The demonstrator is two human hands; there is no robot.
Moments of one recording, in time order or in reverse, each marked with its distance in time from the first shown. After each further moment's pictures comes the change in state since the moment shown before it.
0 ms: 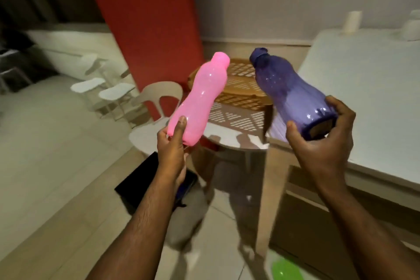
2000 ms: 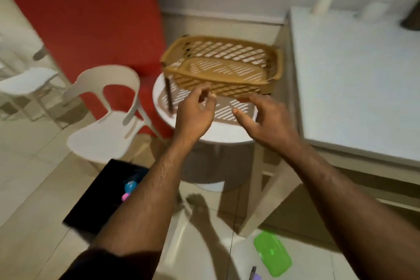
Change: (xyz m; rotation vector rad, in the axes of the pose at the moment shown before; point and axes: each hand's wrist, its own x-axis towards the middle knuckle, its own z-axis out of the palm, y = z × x) left_hand 0.161 -0.017 0.037 0.675 -0.480 0.327; right_hand 0.027 0.010 0.174 -0.544 -0.435 -0.087
